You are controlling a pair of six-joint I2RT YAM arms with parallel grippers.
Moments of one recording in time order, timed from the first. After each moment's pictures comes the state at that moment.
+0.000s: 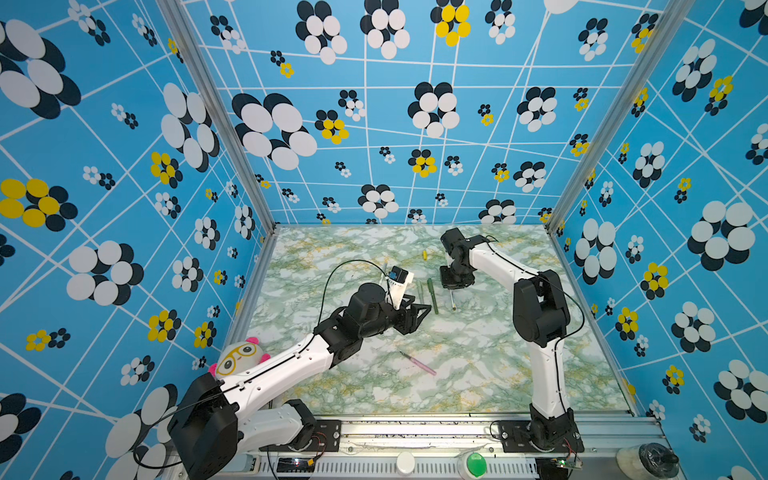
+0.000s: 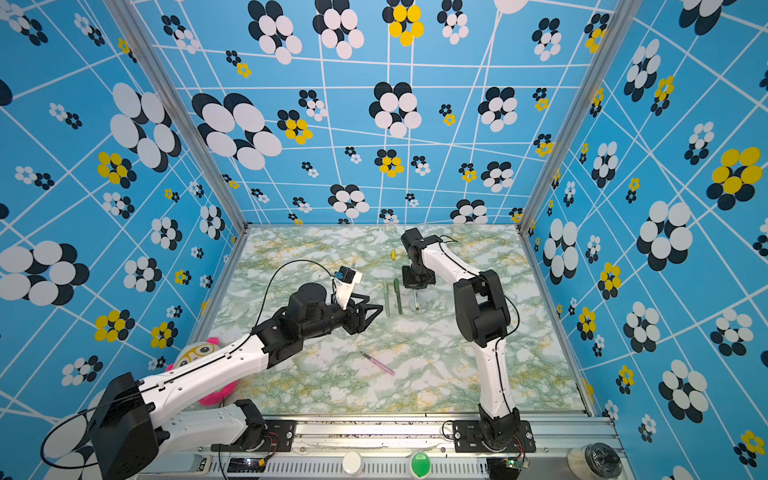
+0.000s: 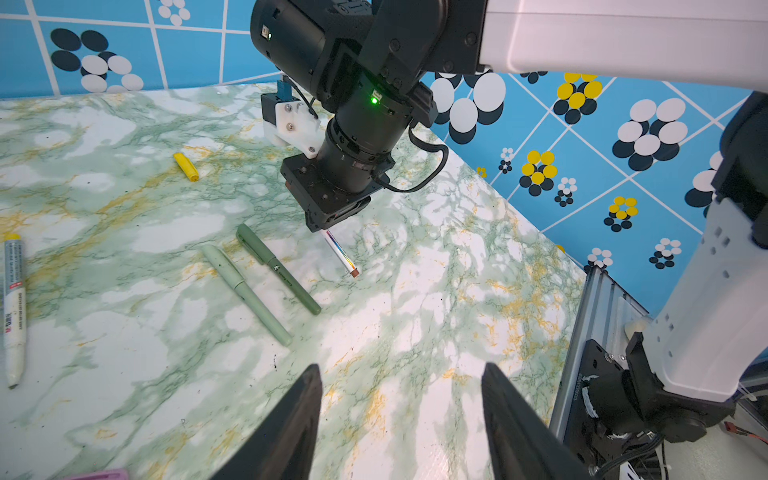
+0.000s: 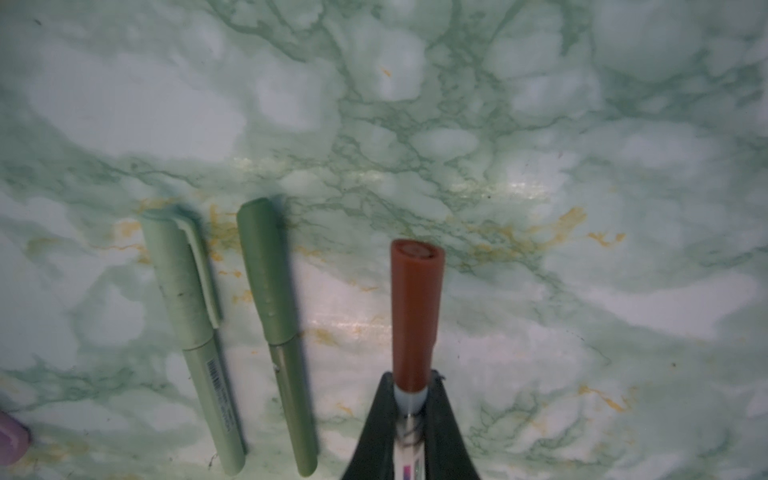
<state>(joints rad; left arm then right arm) -0.78 1.19 0.78 0.07 0.21 -0.35 0.41 2.21 1.82 -0.99 0.02 0.30</state>
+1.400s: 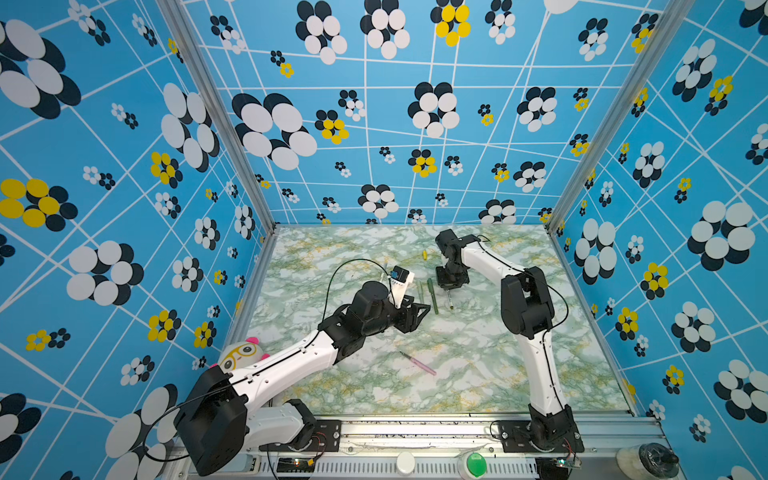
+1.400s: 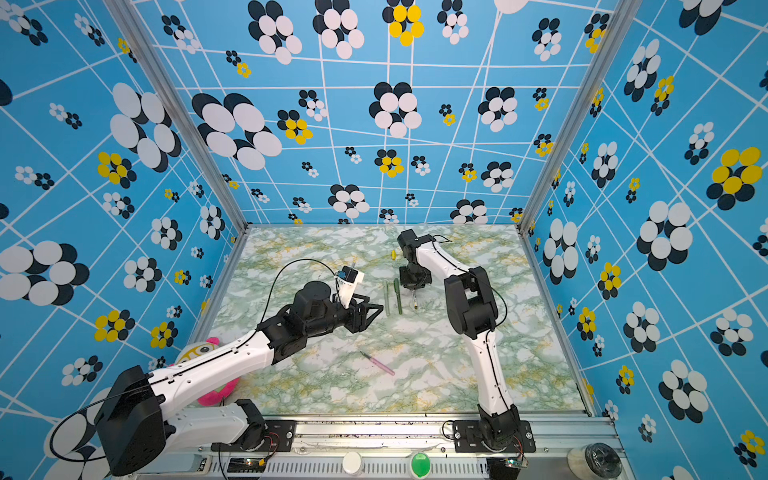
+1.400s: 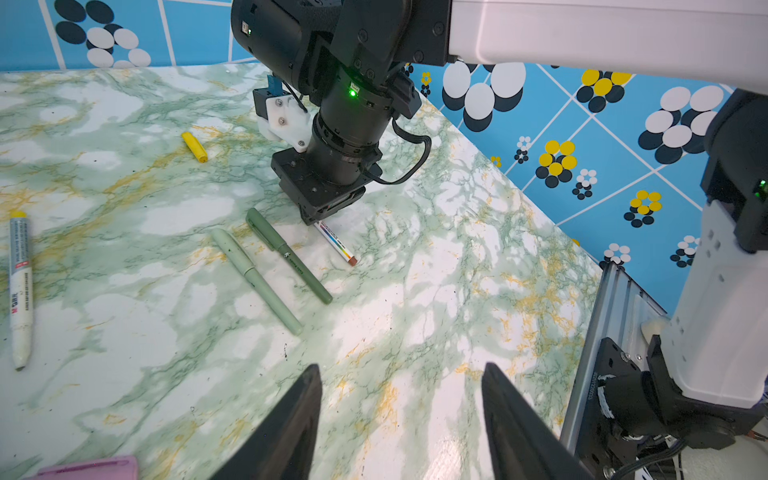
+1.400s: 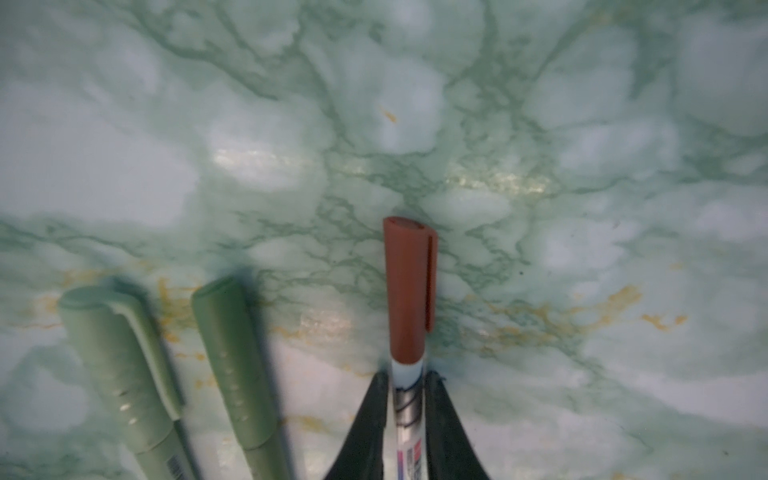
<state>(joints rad) -0.77 1.24 0.79 0.06 0.21 -0.35 0.41 2.34 1.94 -1.03 0.03 0.30</state>
